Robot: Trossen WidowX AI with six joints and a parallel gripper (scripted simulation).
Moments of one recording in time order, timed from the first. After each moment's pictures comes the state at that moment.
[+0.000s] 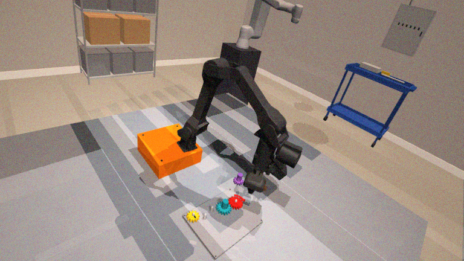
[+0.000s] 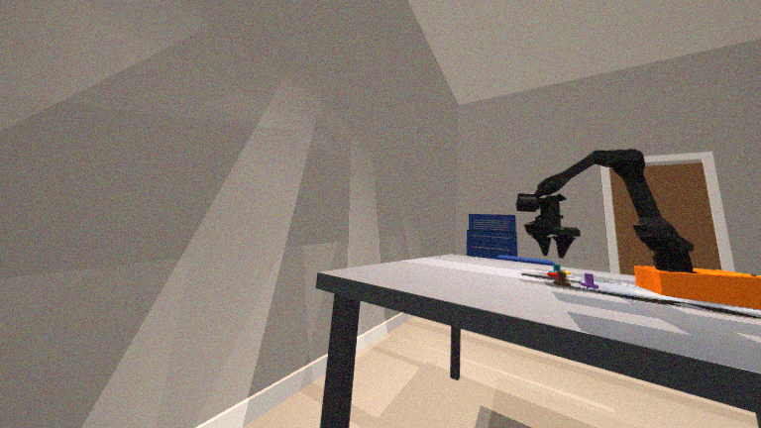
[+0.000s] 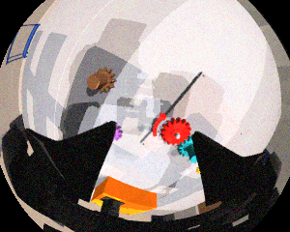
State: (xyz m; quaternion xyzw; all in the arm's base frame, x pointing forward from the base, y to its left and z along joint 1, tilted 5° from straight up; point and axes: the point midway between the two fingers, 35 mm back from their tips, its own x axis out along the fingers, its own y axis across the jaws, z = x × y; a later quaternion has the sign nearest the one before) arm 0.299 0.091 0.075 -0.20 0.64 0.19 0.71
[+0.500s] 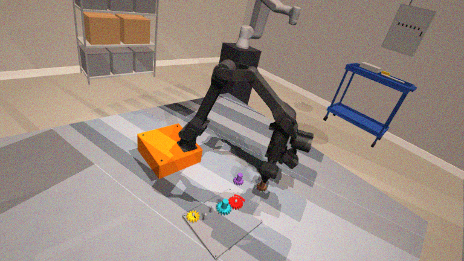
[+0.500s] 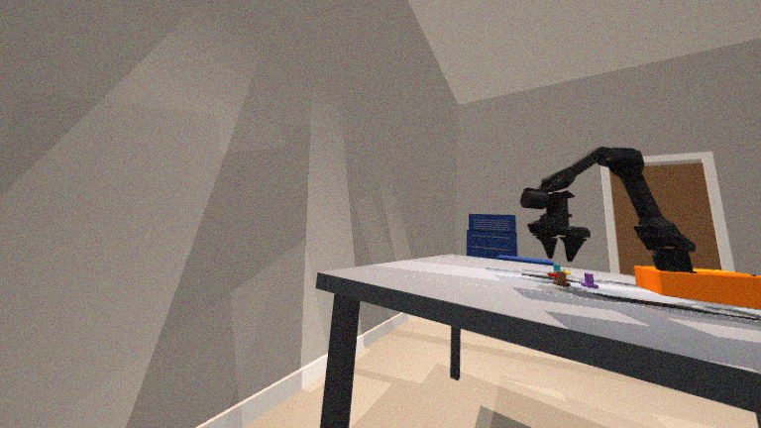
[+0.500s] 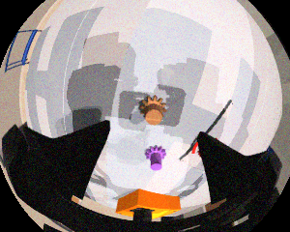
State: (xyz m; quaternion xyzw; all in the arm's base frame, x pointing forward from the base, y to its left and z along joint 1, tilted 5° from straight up) arm 0.284 0.182 0.071 -0.18 0.64 0.18 0.72
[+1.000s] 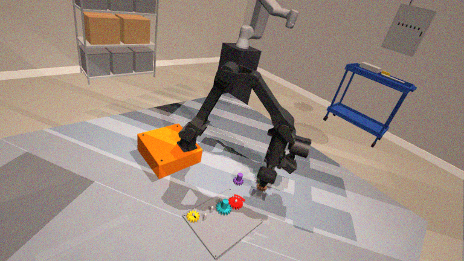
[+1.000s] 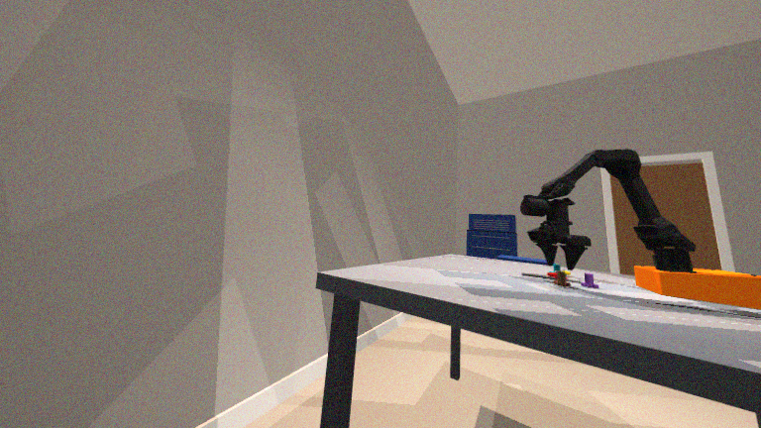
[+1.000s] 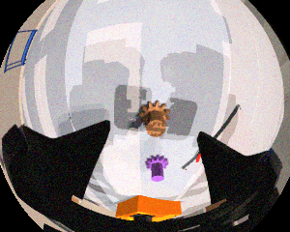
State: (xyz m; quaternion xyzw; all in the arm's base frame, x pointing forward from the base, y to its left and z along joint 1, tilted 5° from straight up) arm 0.287 0.185 0.047 -0.18 0.64 0.18 0.73
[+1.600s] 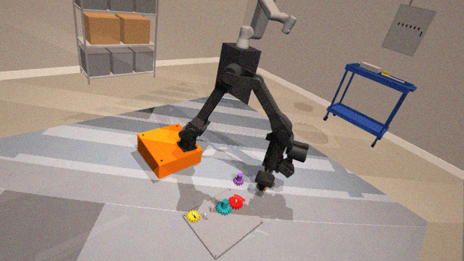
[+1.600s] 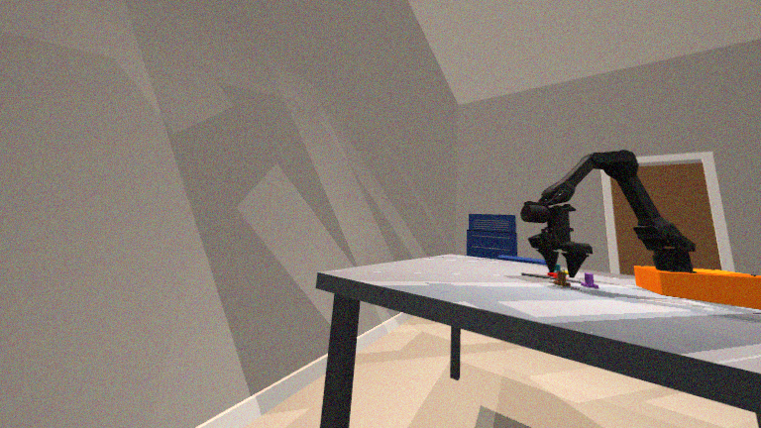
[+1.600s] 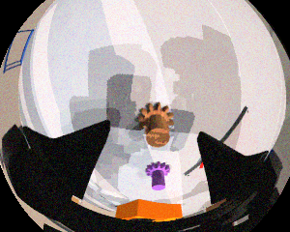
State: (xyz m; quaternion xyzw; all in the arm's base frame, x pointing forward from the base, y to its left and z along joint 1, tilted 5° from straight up) arm 0.287 0.185 0.027 -0.18 0.64 0.18 0.72
